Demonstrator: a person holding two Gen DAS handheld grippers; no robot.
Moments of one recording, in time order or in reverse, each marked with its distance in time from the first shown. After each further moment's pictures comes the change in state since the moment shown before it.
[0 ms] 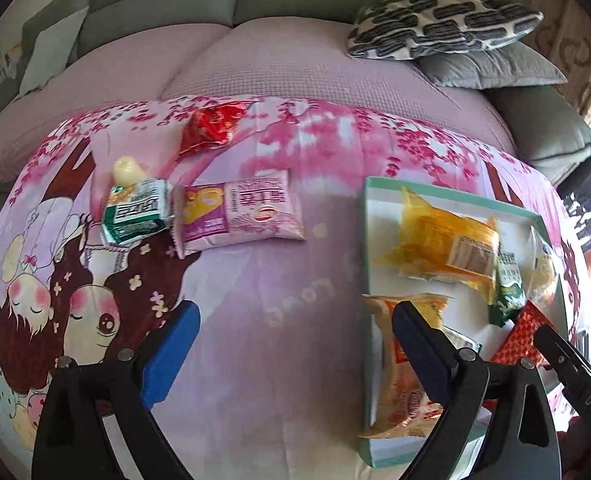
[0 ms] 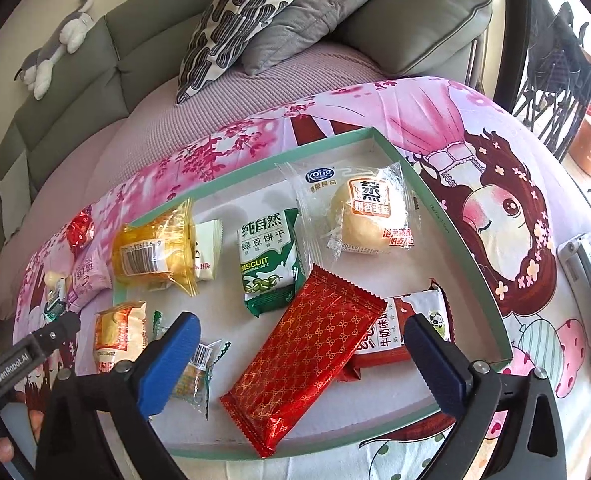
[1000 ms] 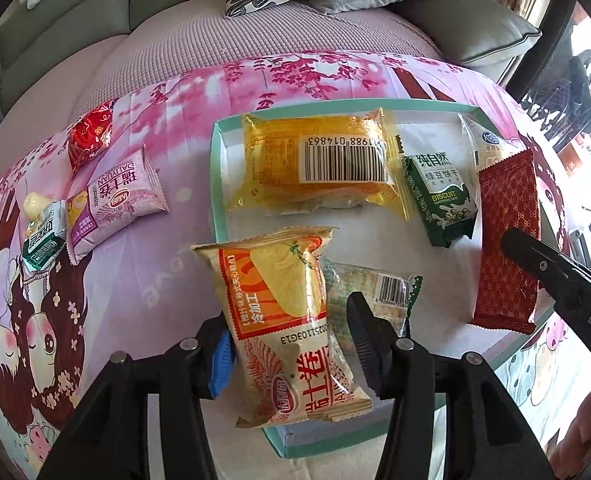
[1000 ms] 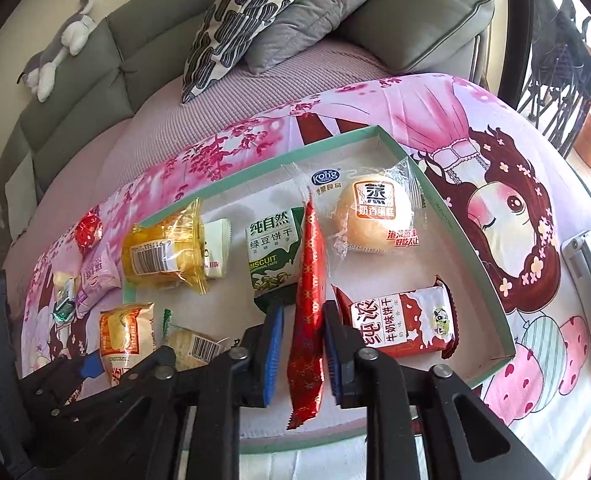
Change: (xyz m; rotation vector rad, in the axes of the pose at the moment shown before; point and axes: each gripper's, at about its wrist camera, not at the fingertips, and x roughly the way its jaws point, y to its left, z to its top) left arm 0.018 -0.092 -0.030 0.322 0.119 -0.091; right arm -0.003 -0.007 0.002 0.027 0.022 0.019
